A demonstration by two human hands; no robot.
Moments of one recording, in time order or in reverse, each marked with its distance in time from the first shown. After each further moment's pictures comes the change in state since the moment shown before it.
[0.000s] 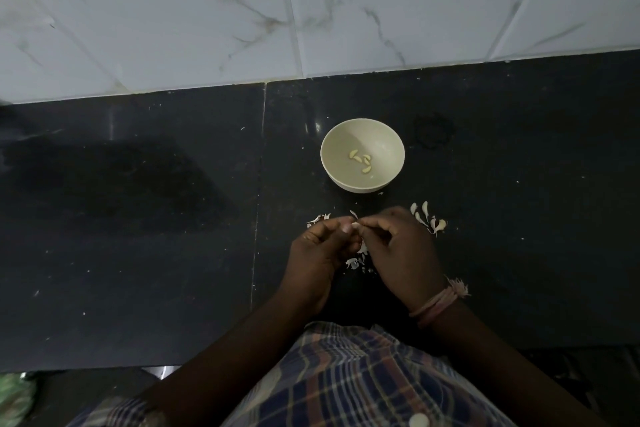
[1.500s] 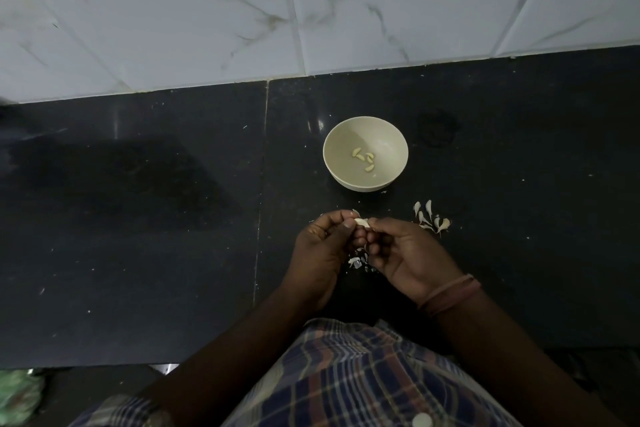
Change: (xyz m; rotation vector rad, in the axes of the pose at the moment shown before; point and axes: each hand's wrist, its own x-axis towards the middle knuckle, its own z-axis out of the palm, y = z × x) left_hand -0.001 0.010 0.008 -0.043 -0.068 0.024; right_hand 0.014 -0.016 -0.006 1.128 -0.269 0.930
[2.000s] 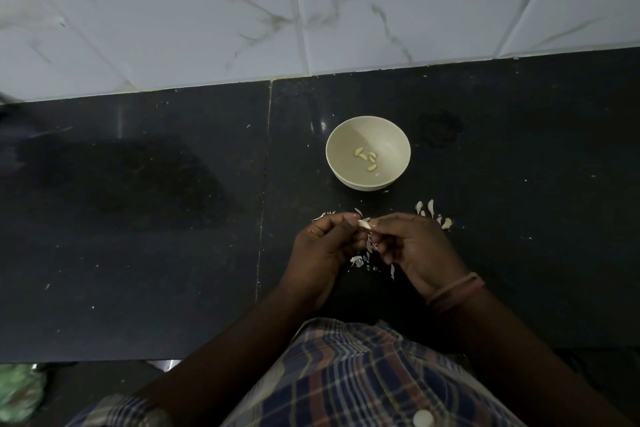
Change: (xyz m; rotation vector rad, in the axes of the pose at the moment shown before) left_hand -0.006 0.005 0.000 0.015 0.037 -0.019; right_hand 0.000 -0.001 -0.011 -0.271 0.041 -0.259
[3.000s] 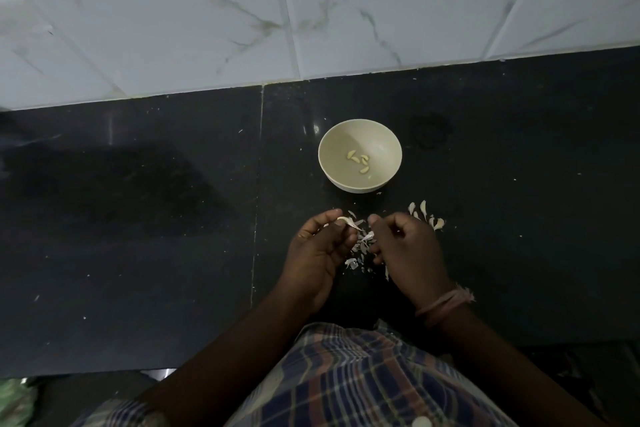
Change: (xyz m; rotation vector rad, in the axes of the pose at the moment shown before) left_hand 0.004 0.000 0.002 -0.194 0.087 -0.085; right_hand -0.007 0.017 -0.001 -0.455 0.252 -0.323
